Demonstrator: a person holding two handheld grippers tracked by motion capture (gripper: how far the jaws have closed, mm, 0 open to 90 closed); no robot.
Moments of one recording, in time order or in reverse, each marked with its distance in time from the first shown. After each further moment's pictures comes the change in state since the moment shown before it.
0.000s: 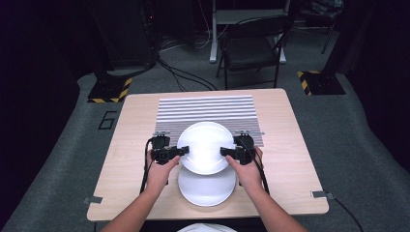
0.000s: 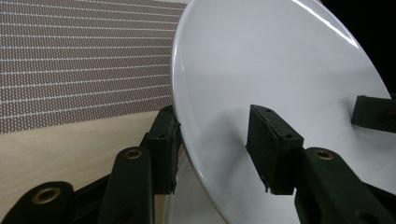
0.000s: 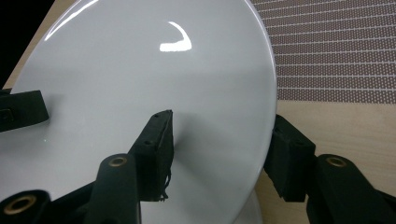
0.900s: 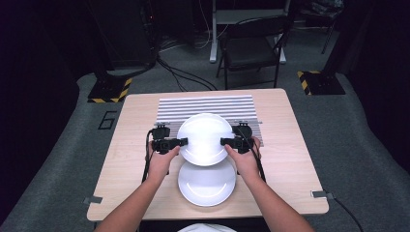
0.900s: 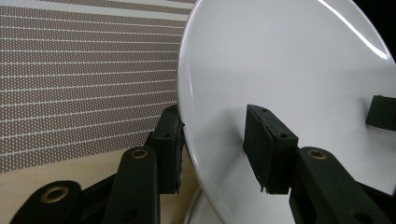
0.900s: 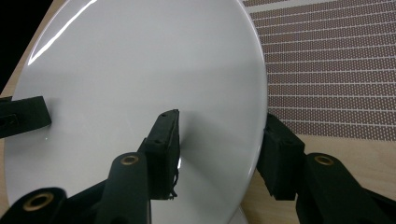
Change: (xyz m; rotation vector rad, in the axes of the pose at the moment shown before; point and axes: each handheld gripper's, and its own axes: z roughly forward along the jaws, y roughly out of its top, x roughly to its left) left arm 0.011 0.026 0.014 0.011 0.029 -0.020; right arm 0.002 0.031 0.012 0.003 -0.030 0.031
